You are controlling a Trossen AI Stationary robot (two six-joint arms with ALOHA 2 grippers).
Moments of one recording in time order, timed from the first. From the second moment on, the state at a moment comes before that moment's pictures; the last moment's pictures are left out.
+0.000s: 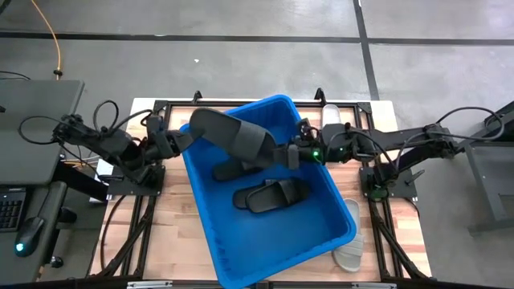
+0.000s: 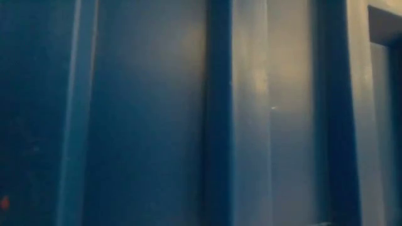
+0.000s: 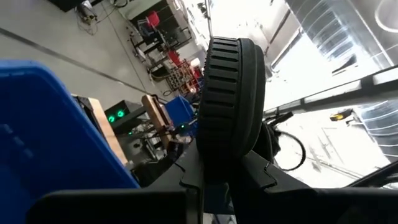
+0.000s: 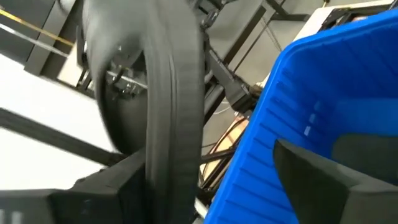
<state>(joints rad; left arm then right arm) -0.33 0.84 0.95 0.09 -0.86 -0.92 0.16 1.35 1.37 -0.19 0.23 0.99</state>
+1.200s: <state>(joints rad) -0.33 0.70 0.95 -0.22 -0.78 -0.97 -0.03 1.19 1.37 -0.79 -0.29 1.00</state>
